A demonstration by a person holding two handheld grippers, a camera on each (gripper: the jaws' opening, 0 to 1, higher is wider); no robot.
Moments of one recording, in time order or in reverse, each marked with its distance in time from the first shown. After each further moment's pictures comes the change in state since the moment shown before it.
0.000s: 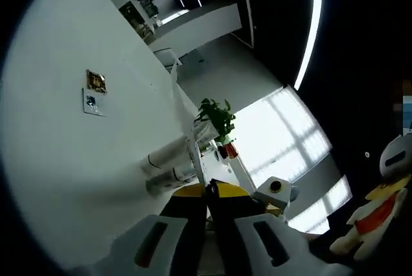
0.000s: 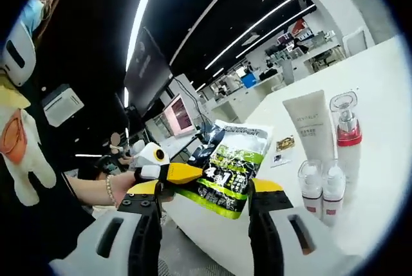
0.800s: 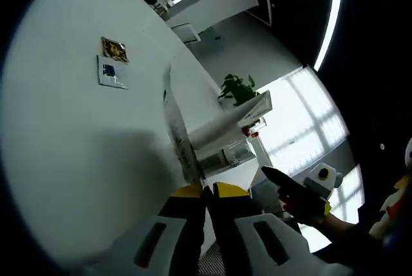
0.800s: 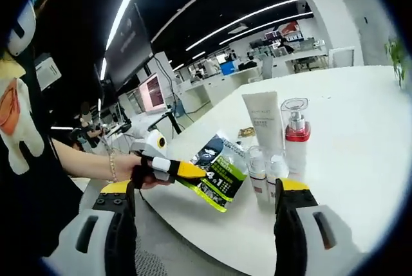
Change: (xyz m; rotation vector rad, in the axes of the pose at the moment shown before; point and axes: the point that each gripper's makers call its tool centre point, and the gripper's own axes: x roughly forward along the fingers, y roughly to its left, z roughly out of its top) left arm 0.035 0.081 -0.025 0.004 0.141 0.105; right arm -0.053 -0.049 -0.018 -0.172 0.192 -0.228
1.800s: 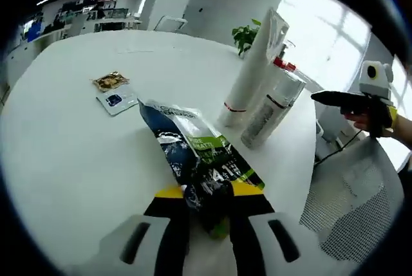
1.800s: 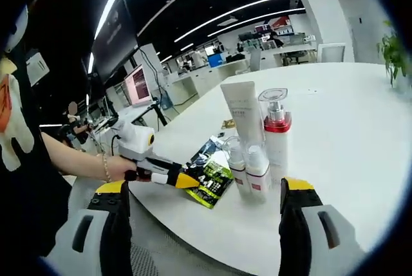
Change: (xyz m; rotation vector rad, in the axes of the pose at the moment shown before) left arm 0.003 0.064 -0.012 0.656 0.203 0.375; right arm -0.002 -0.016 -0.005 0.051 0.018 -0.058
